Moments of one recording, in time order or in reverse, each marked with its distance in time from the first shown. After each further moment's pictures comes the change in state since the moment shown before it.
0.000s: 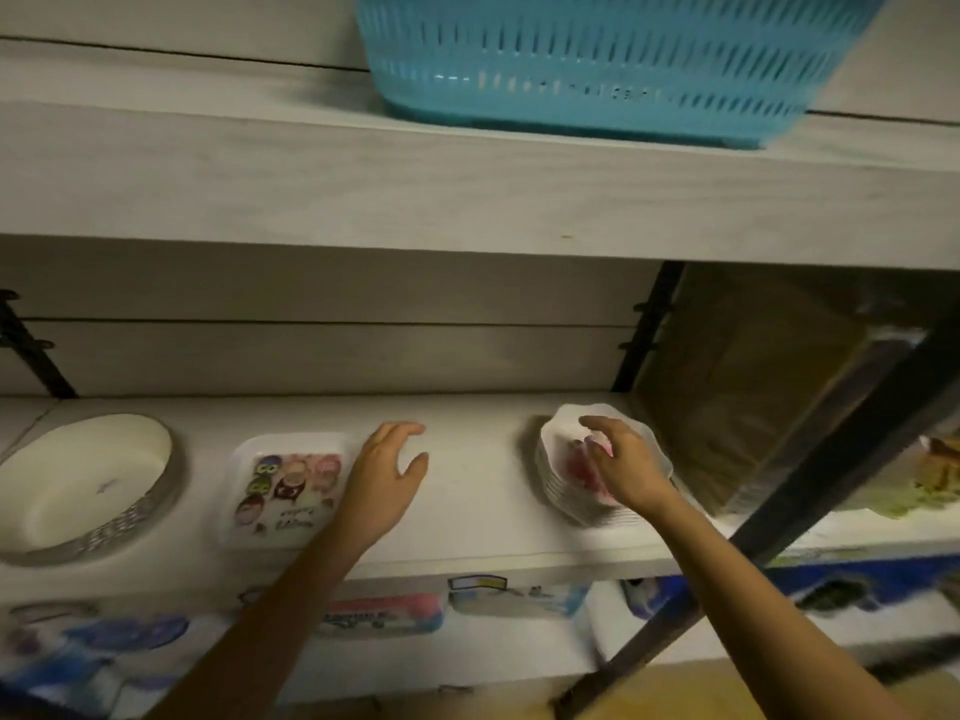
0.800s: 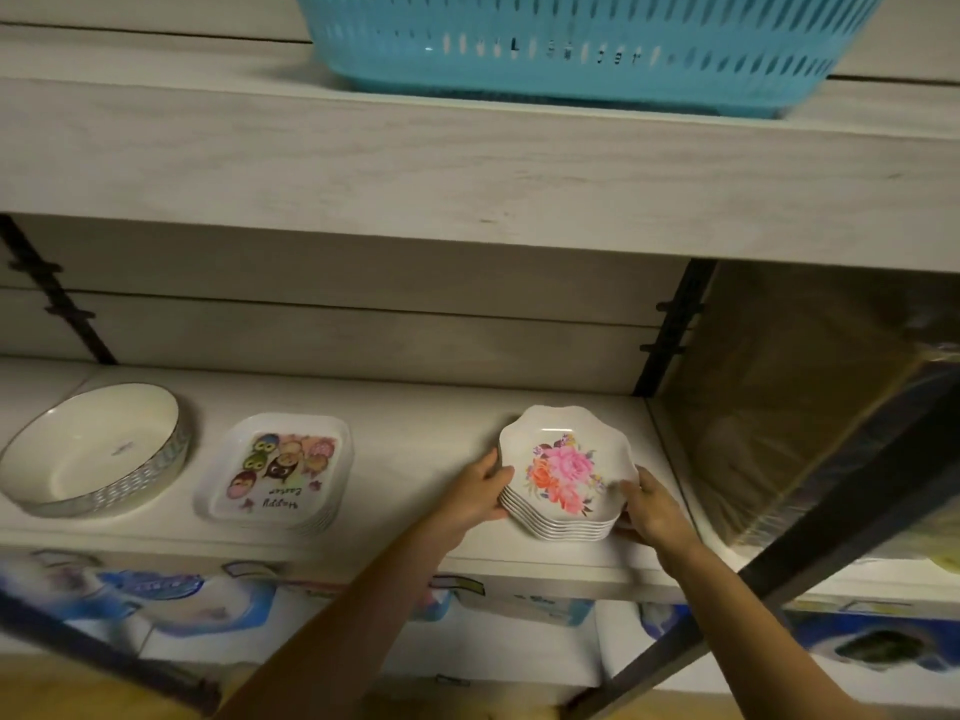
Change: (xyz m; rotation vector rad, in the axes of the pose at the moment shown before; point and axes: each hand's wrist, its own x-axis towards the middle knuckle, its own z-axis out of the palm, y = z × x) left_hand 0.020 0.040 0.115 -0.665 -0.335 -0.529; right_hand 0.020 0.080 0.015 0.592 -0.153 0.437
